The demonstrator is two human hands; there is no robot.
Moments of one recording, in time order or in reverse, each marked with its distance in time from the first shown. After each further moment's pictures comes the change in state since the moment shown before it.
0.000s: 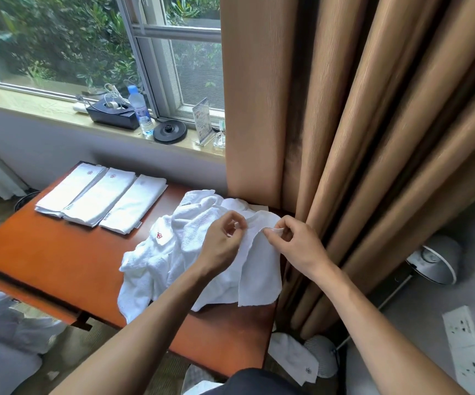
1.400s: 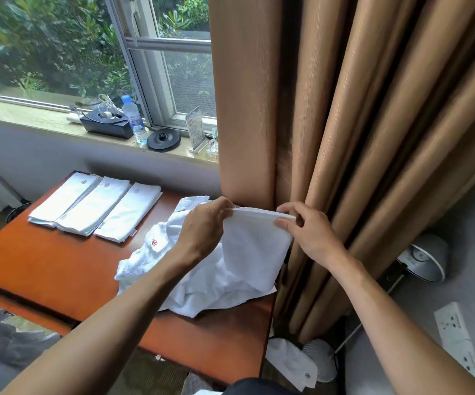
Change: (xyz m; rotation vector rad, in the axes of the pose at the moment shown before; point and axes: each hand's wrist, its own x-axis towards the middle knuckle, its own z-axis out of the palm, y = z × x) left_hand 0.025 0.026 -0.033 0.566 0.065 0.278; right_hand 0.012 -0.014 -0.044 0.002 0.017 -0.021
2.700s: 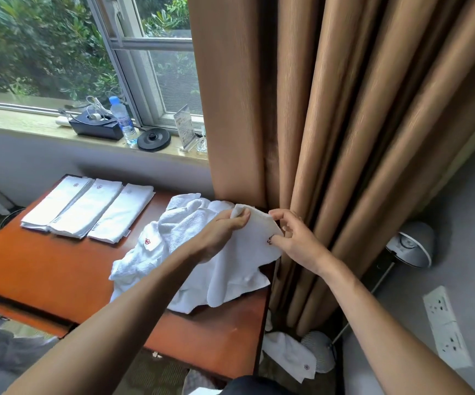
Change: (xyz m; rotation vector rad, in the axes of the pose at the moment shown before) left_hand -0.007 0.048 0.015 -0.805 -0.497 -0.374; right_hand -0.033 0.004 0.008 0.196 -0.144 0.091
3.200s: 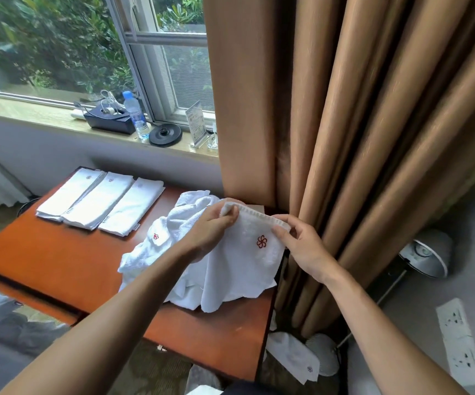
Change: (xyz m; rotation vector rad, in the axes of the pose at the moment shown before) left_hand -0.002 -0.008 -0.020 -0.014 0.139 0.125; right_hand 0.001 0.009 0.002 0.264 0.030 0.003
